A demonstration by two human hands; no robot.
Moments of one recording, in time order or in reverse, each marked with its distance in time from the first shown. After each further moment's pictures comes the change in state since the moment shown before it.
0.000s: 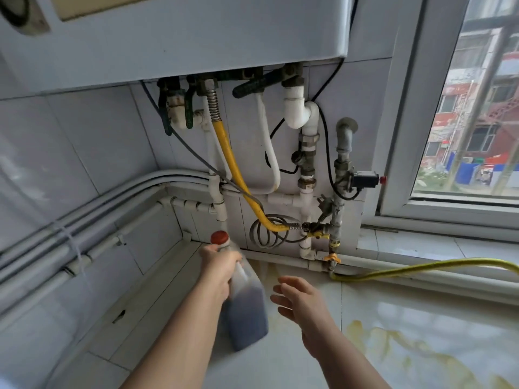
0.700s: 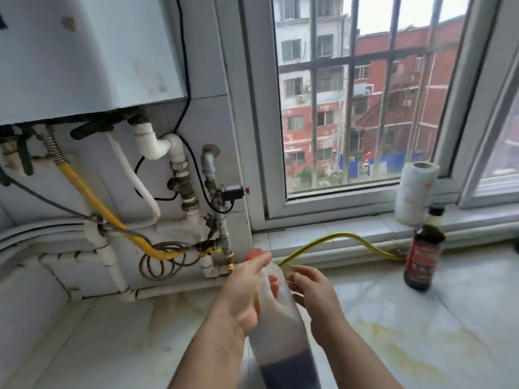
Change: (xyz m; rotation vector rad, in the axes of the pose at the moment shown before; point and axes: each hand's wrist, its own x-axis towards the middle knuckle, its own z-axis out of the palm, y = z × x) left_hand -0.171 -0.014 0.143 -0.201 -0.873 -0.269; right_hand -0.073 -0.026 -0.167 0.188 0.451 -0.236
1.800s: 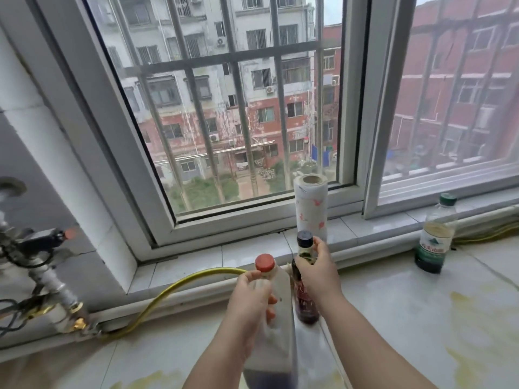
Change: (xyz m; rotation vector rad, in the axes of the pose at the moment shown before) left_hand 0.116 -0.123 0.287 0.515 0.096 0.167; right_hand 0.169 -0.094 -0.299 -0.432 0.312 -0.208
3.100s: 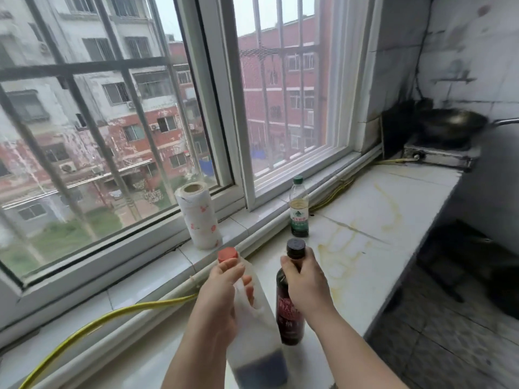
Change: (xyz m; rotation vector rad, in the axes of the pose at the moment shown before) left_hand -0.038 0.018 0.078 -0.222 -0.463 -0.121; right_hand -0.097 0.006 -0.124 -0.080 0.424 0.028
